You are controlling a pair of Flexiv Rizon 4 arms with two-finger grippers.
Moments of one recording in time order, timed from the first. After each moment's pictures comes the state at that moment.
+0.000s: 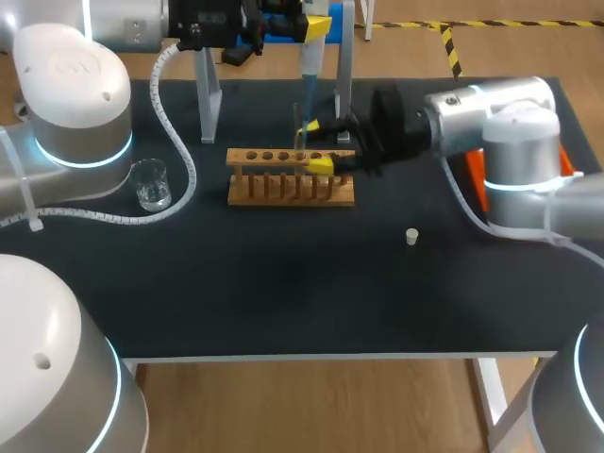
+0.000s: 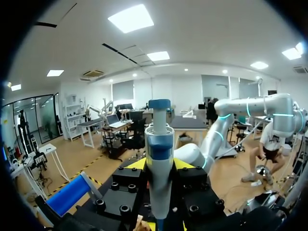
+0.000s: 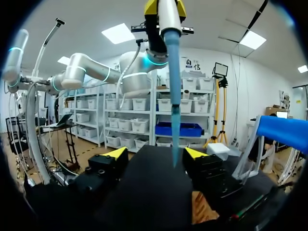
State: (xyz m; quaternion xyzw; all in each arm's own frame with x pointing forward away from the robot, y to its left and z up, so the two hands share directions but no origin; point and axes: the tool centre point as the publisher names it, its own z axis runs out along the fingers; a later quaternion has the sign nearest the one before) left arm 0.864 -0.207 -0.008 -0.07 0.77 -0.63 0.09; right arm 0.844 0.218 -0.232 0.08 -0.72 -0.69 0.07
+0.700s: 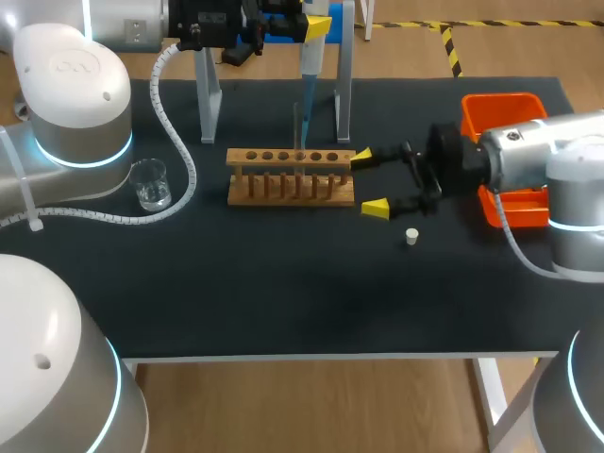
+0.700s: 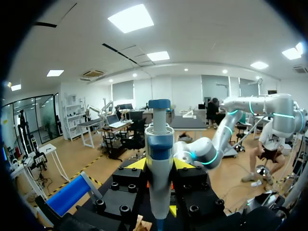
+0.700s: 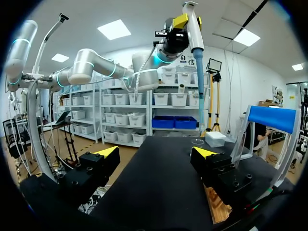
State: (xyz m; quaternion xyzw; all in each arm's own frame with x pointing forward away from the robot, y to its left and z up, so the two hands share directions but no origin) left arm 0.864 -0.207 -0.008 -0.07 0.77 -0.63 0.09; right arm 0.796 0.146 -0.246 0.05 -0.73 -0.67 0.05
